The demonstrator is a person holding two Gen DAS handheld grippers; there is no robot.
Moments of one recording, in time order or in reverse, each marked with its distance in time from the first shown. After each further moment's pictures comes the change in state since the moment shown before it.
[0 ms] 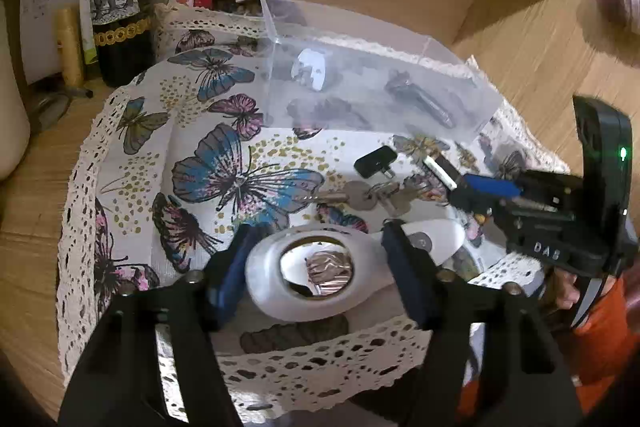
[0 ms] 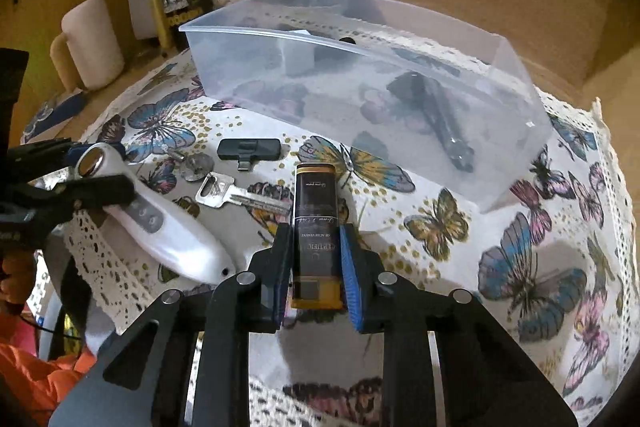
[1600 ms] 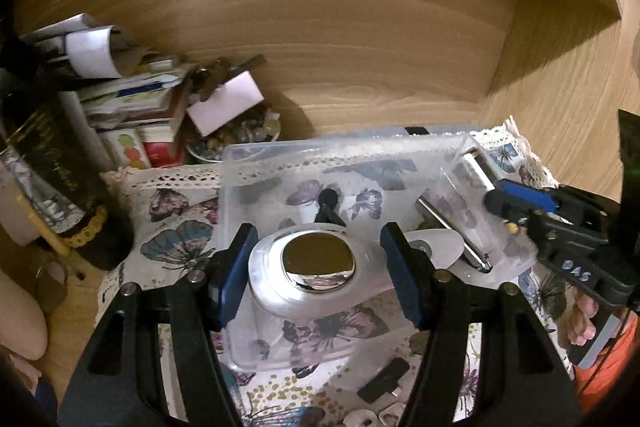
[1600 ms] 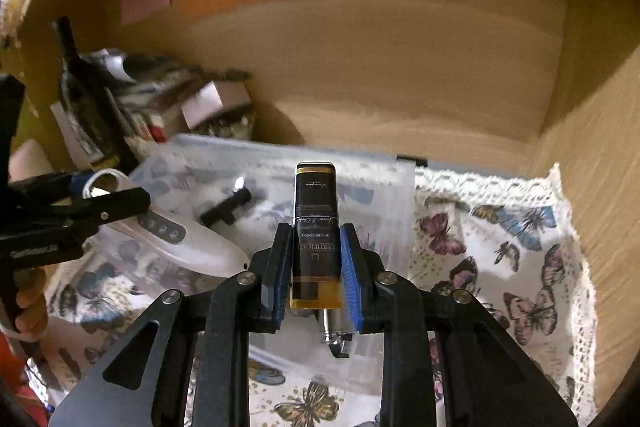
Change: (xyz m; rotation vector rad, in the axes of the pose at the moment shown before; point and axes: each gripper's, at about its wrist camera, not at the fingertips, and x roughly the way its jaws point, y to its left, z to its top) left arm 0.057 -0.035 0.153 0.118 -0.081 0.137; right arm 0.009 -0.083 0.108 0.149 -0.174 -0.087
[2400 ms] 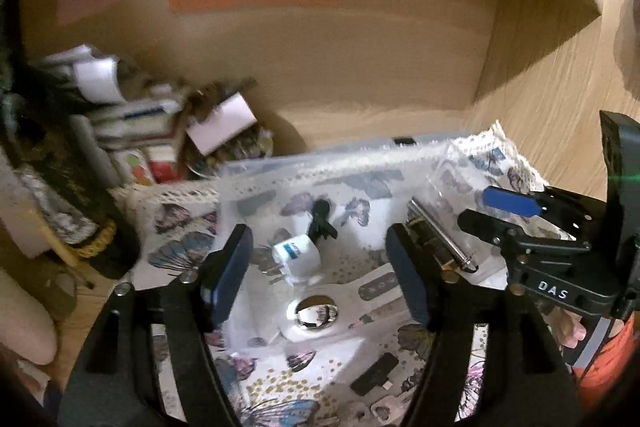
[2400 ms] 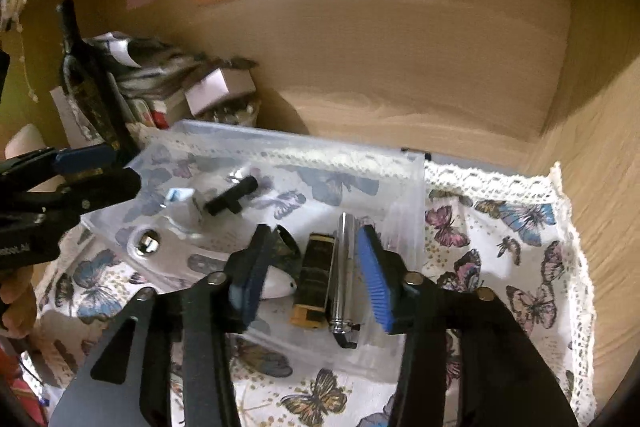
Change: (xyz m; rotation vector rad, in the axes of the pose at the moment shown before) left arm -0.034 0.001 -0.003 0.025 -0.075 0.009; right arm -0.017 0.010 -0.002 -0.027 -0.021 -0.018
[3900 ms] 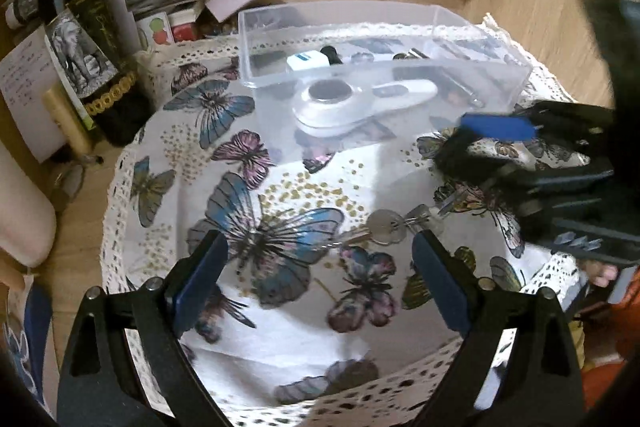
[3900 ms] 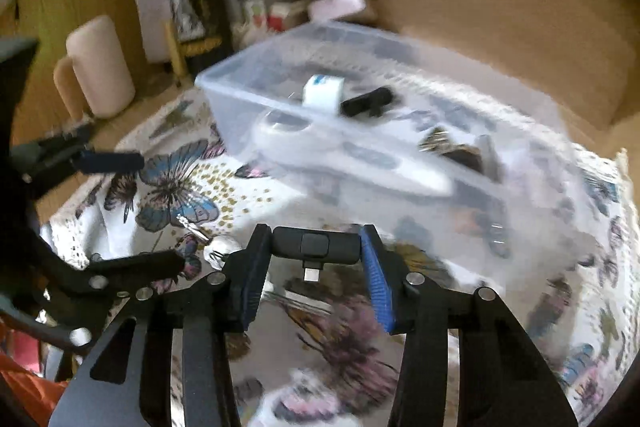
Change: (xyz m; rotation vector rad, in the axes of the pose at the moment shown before) left arm -0.016 0.000 -0.116 0.063 0.243 0.023; right arm -0.007 0.069 -0.064 -0.144 0.122 0.153
